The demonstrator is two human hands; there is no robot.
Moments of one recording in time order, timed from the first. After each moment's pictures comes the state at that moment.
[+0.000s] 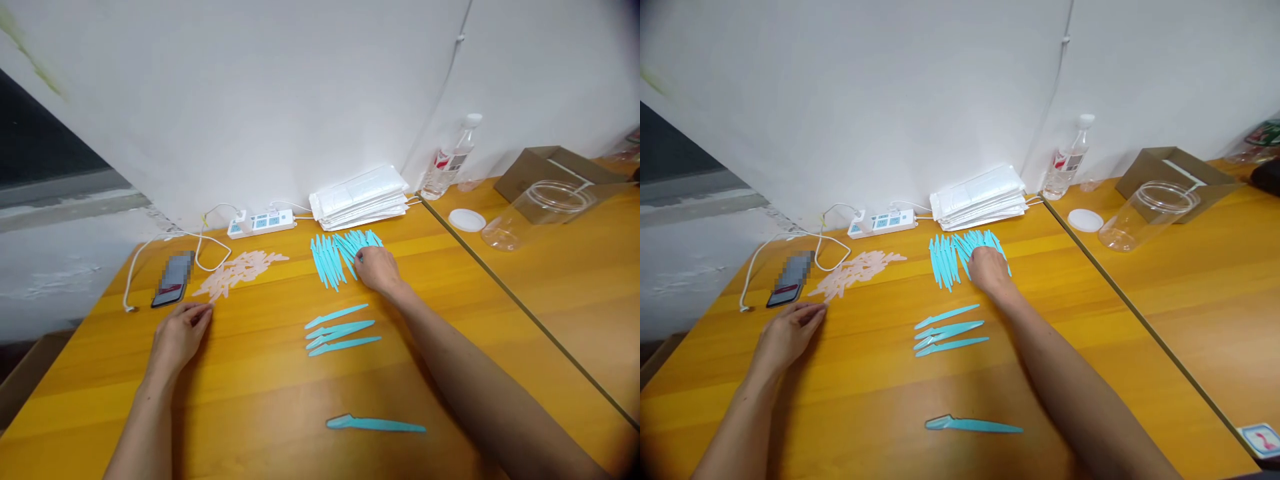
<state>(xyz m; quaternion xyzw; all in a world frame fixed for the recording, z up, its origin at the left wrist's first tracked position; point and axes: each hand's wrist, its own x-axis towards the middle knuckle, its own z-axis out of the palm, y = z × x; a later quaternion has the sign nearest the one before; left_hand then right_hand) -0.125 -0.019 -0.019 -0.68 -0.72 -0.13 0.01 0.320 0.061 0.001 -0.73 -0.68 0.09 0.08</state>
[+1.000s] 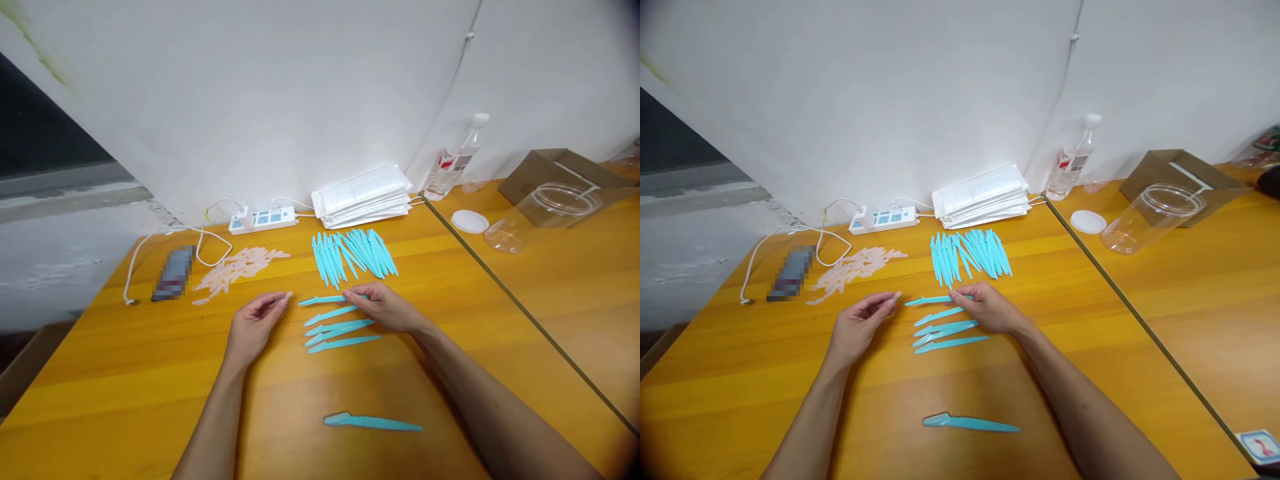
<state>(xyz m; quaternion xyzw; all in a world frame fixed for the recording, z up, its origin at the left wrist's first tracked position) 0.038 -0.034 -0.015 -0.54 -0.58 -0.44 -0.42 0.327 -0.012 0.005 -0.44 -0.64 0.58 0.24</state>
